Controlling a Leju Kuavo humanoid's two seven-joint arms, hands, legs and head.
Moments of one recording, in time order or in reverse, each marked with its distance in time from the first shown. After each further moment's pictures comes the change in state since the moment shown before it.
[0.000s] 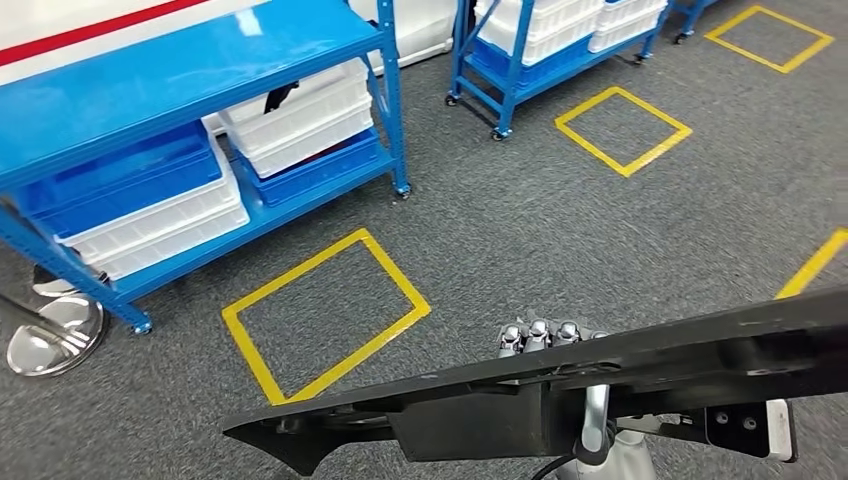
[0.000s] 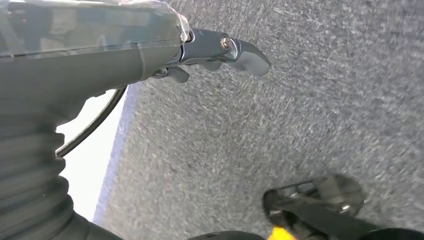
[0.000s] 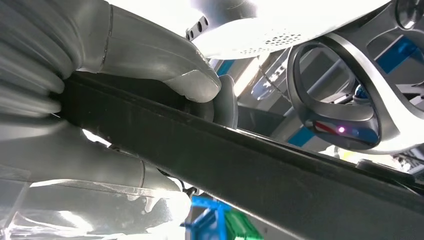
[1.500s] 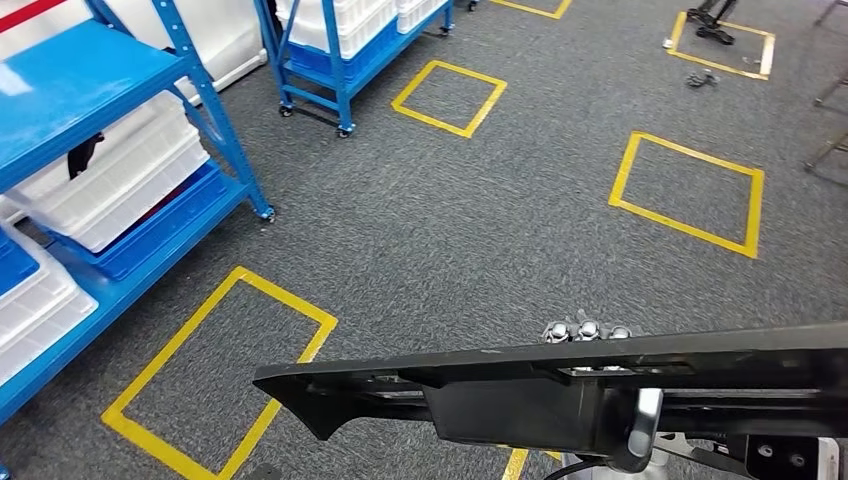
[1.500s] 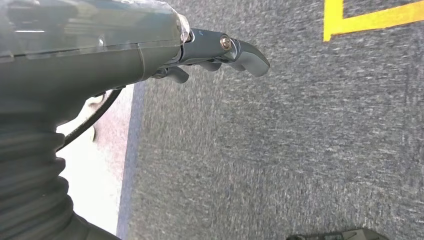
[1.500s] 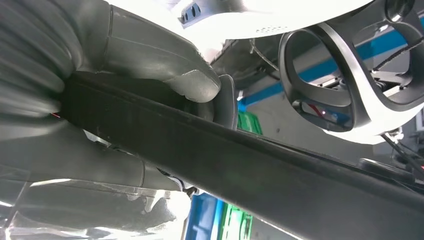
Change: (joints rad) left arm -0.006 0.033 -0.024 0.000 0.003 0.127 0.028; right arm 0.073 0.097 -0.172 -0.062 0.052 0.052 0.000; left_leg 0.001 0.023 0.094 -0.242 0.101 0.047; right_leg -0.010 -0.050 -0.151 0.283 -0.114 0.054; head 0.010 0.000
